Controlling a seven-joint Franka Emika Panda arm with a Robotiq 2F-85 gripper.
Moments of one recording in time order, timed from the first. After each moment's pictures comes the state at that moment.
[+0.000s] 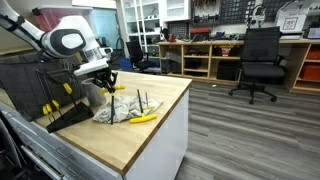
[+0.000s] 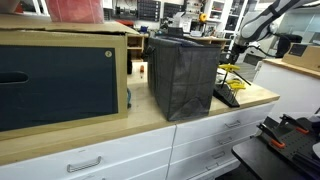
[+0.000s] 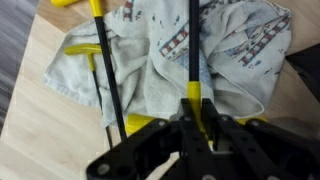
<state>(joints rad) -0.22 0.31 0.00 -2.12 -0.20 2.63 -0.63</state>
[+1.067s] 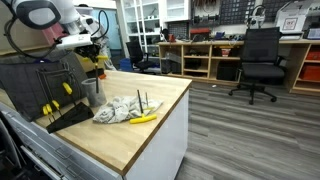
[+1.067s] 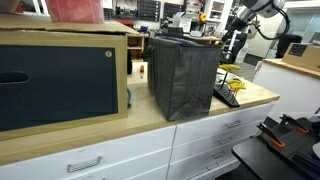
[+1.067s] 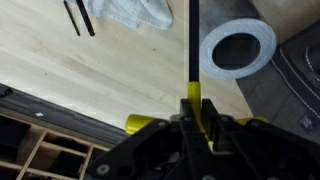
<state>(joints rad) -0.18 0.08 0.11 -2.14 0.42 2.63 -0.98</state>
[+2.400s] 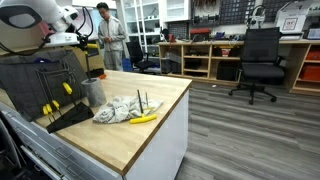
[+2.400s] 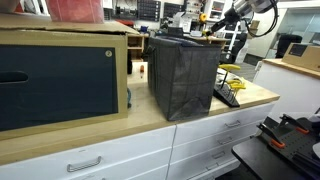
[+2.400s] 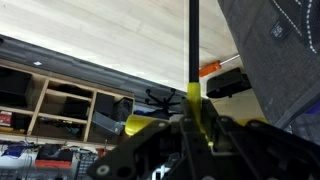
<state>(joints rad) -0.04 0.03 0.15 -2.18 0.91 2.85 -1.23</state>
